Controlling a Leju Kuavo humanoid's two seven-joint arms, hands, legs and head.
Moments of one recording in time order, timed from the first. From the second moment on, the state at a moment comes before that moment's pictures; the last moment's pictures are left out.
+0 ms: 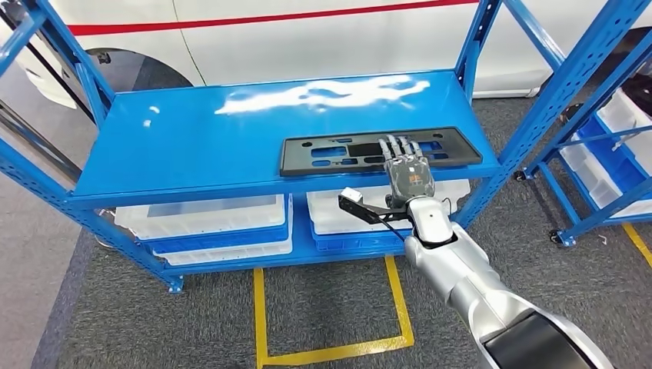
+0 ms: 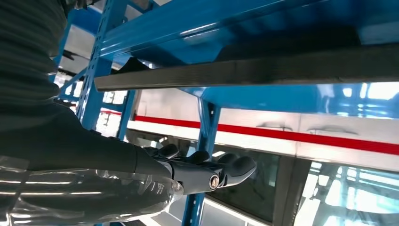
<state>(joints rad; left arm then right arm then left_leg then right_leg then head) -0.05 -0.11 -0.05 -0.18 -0.47 0.18 0.14 -0.91 0.16 0.70 -0.32 1.30 -0.51 0.02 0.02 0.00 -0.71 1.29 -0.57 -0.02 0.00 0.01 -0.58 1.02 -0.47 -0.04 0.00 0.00</state>
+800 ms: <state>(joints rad) -0.05 -0.10 -0.03 -0.18 -0.48 0.16 0.11 -0.86 0.18 0.70 -0.31 1.36 -0.45 -0.08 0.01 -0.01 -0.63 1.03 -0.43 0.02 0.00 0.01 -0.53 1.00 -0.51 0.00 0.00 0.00</state>
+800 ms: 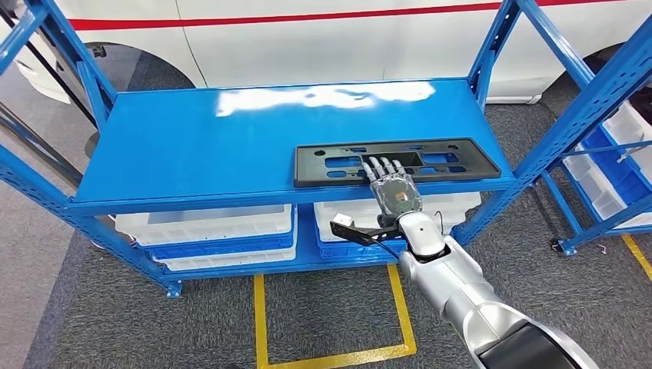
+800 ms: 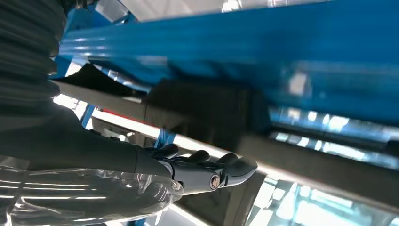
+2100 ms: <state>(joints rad) -0.05 -0.10 0.01 -0.18 -0.50 0.15 0.11 -0.84 0.19 0.70 -0.31 1.35 -0.52 -0.05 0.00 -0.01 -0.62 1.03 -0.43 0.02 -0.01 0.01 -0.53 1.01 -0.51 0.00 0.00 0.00</state>
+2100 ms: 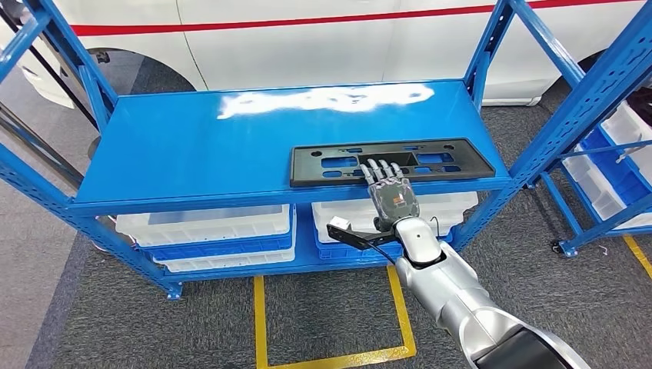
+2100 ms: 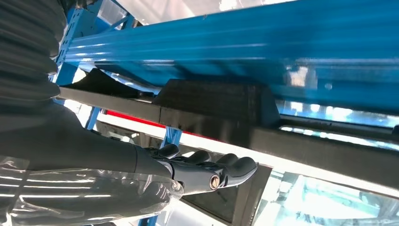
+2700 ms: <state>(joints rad) -0.05 -0.10 0.02 -0.18 -0.51 0.15 0.11 -0.85 0.20 0.70 -0.32 1.34 -0.53 -0.04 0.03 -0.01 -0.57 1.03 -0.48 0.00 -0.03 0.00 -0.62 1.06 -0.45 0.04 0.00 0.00</state>
